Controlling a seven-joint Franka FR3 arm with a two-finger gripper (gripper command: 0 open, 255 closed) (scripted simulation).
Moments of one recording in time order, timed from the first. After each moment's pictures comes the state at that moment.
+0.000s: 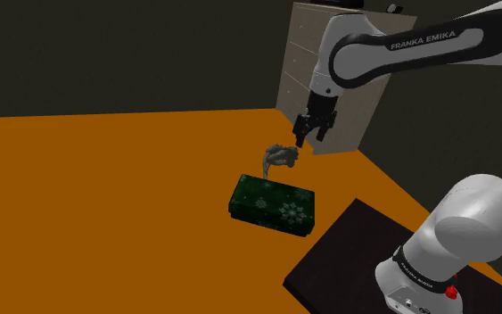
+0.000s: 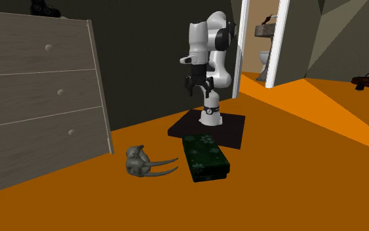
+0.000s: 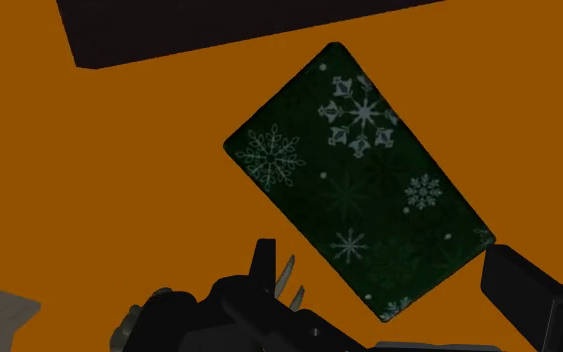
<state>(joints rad) -0.08 -0.46 0.10 -2.45 0.09 1.98 0.16</state>
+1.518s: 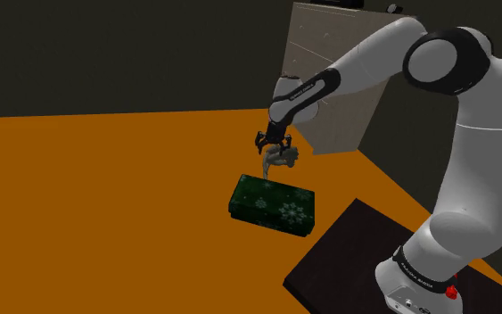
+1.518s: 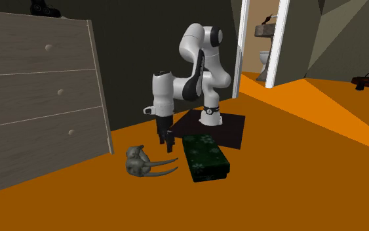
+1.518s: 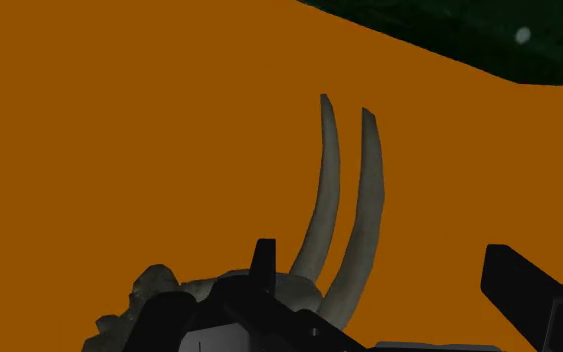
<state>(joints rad) -0.18 0.39 0.05 -2.02 0.04 2.46 0.55</state>
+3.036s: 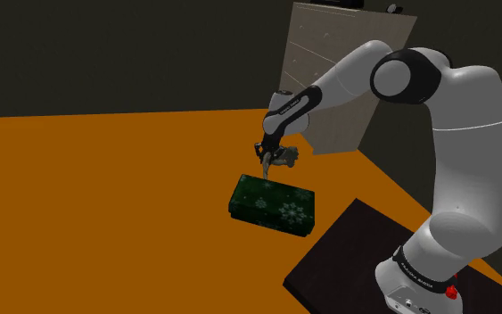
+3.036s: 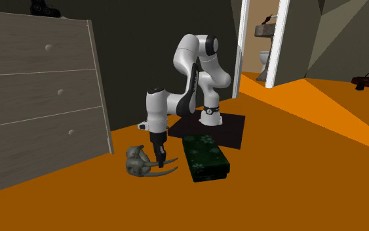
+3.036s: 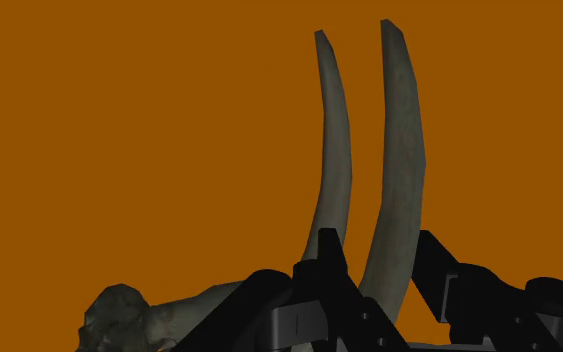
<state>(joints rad) -0.18 0.59 0.03 -1.90 0.04 2.55 0.60</state>
